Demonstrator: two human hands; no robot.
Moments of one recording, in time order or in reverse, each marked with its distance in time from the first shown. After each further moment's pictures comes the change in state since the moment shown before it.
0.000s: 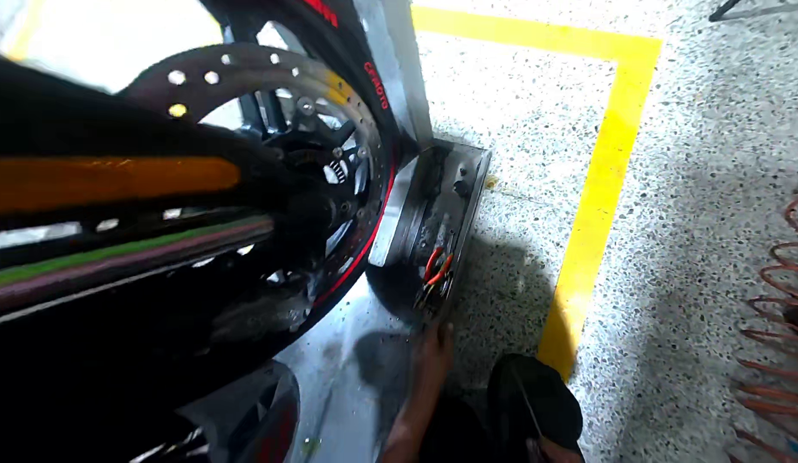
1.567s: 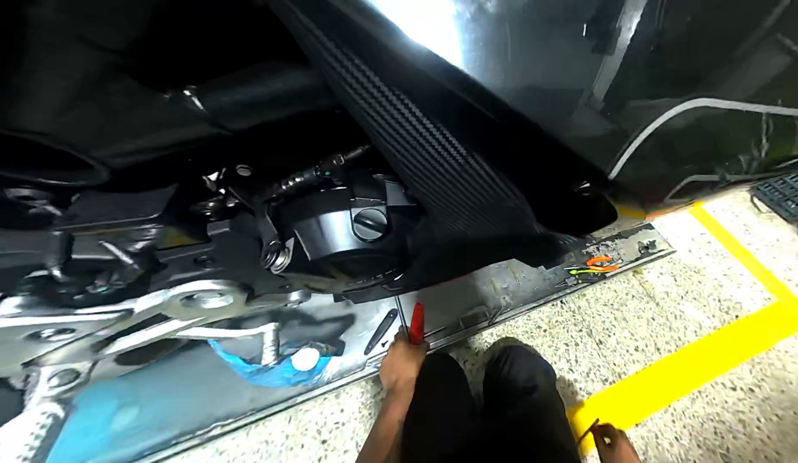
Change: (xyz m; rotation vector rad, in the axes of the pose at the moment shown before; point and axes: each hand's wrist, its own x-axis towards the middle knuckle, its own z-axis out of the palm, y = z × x) left_hand -0.217 -0.389 0.142 -0.606 0.494 -0.762; right_hand 0.011 0.086 0.040 -0.699 -0.081 -0.192
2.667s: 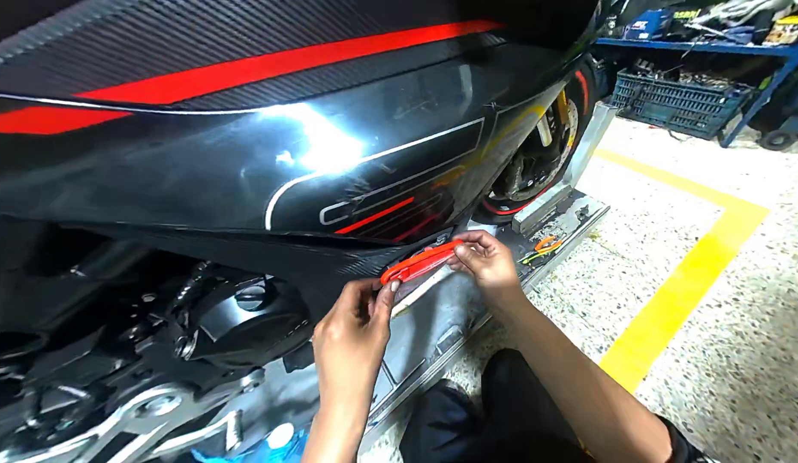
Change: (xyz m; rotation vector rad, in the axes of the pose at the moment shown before) left_hand -0.216 0.135 -0.172 -0.268 0.816 1.189; right_hand -0.064 -0.307 -0.216 1.584 0.035 -0.933
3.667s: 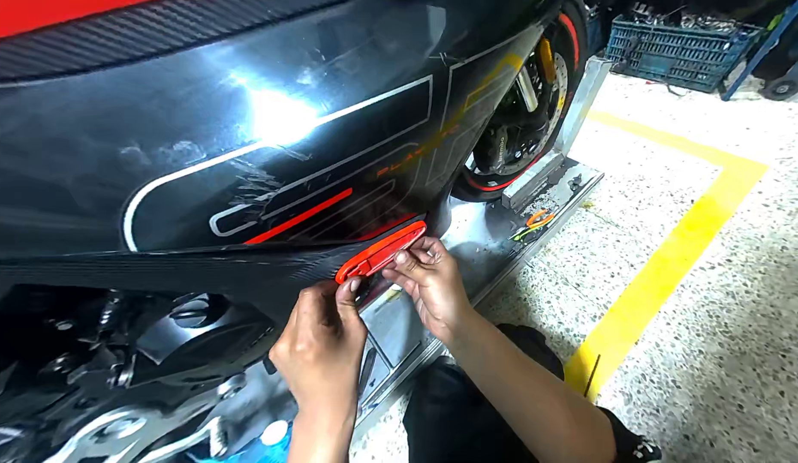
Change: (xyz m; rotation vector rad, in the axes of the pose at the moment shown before) left_hand 0.001 0.003 0.013 0.266 0.118 0.179; right_hand -0.021 0.022 0.047 0.501 0.079 0.341
